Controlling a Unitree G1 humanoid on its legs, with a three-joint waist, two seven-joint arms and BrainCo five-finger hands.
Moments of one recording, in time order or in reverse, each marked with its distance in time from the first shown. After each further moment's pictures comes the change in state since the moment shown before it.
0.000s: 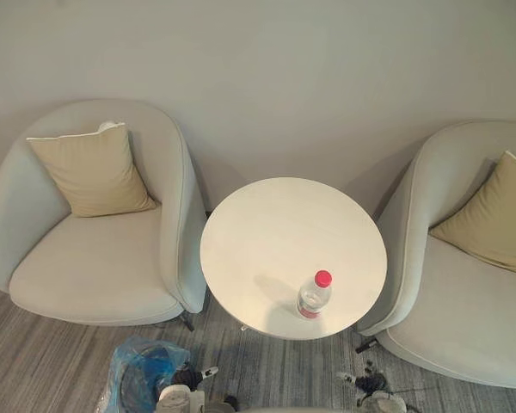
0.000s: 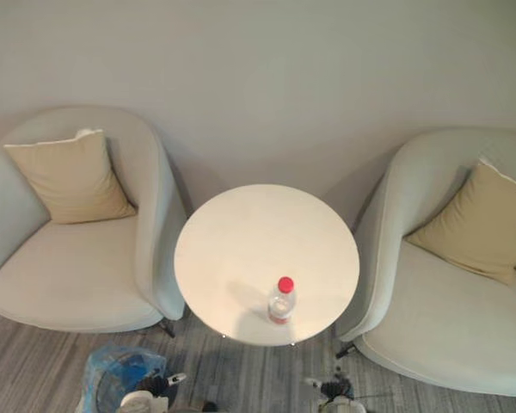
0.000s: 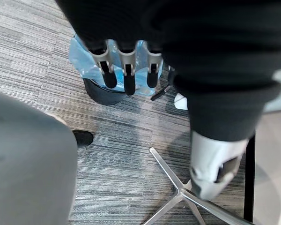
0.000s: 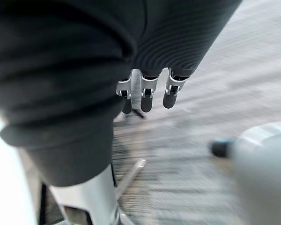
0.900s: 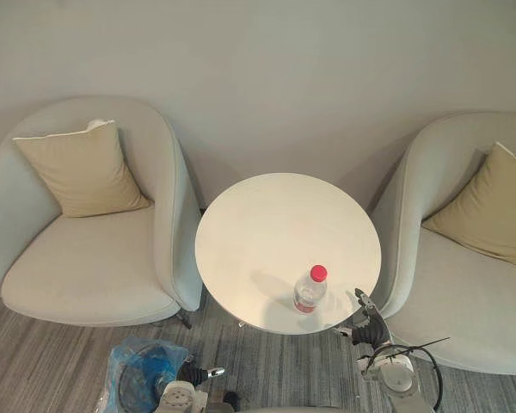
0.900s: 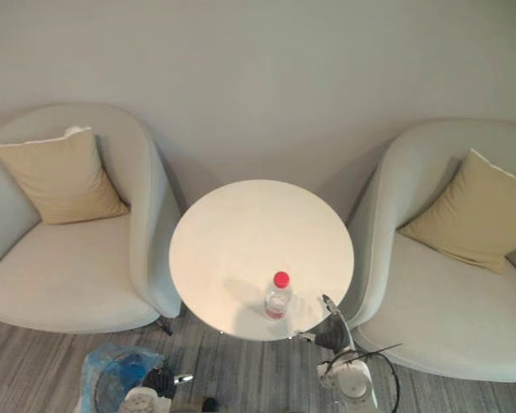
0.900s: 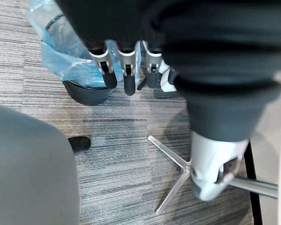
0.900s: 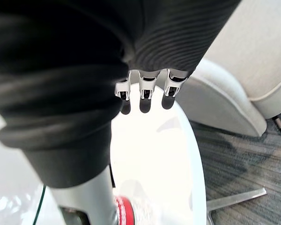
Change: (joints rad) left arm 0.008 0.031 -0.138 -0.037 0.056 -0.033 -0.006; right arm 0.089 -0.097 0.201 -0.495 -0.198 -0.082 0.027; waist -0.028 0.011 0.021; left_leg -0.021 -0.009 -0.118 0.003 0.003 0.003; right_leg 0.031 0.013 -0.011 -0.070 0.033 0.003
